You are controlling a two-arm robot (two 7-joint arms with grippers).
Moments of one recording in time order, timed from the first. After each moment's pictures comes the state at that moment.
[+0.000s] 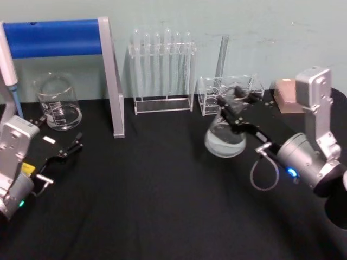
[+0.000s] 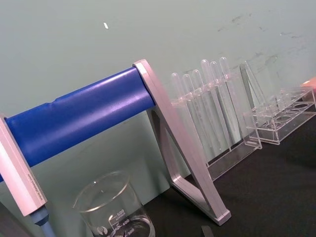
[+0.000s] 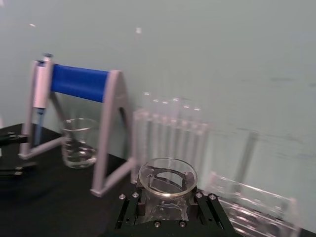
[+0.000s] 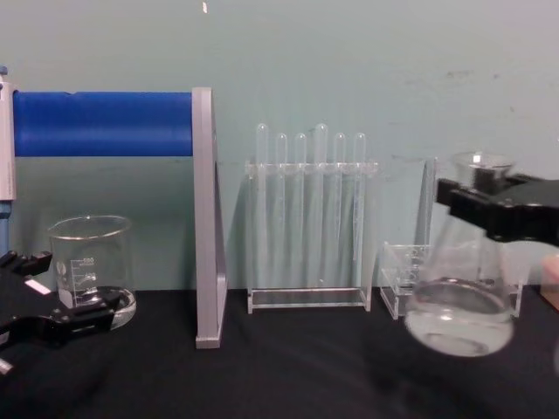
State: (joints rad) left arm -0.20 0.60 0.45 -1.41 -0.25 -0.12 0.03; right arm 0.13 0.34 -0.23 -1.66 0.28 0.05 0.29
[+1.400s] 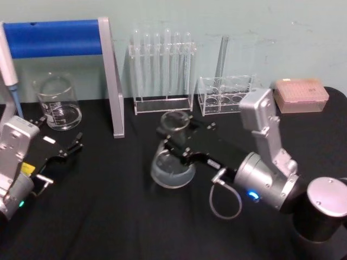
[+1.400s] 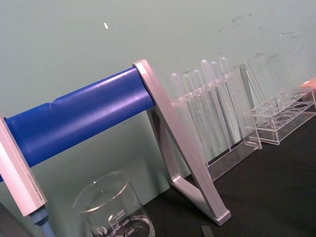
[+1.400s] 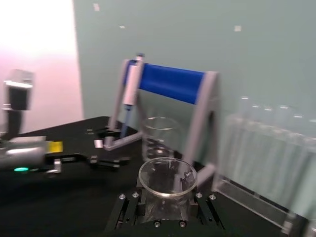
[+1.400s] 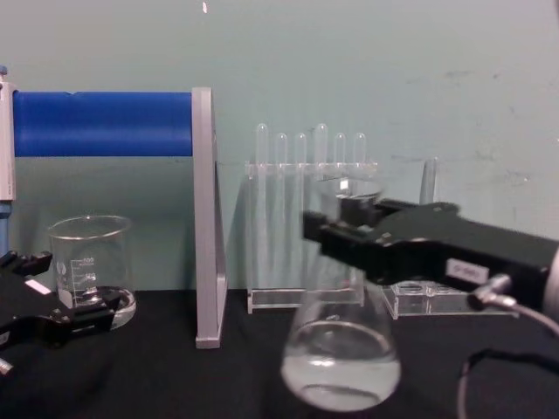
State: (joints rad) left arm -0.20 0.60 0.45 -1.41 -0.25 -0.12 0.03; right arm 0.16 0.37 -0.43 -1.69 0.33 0.05 0.39
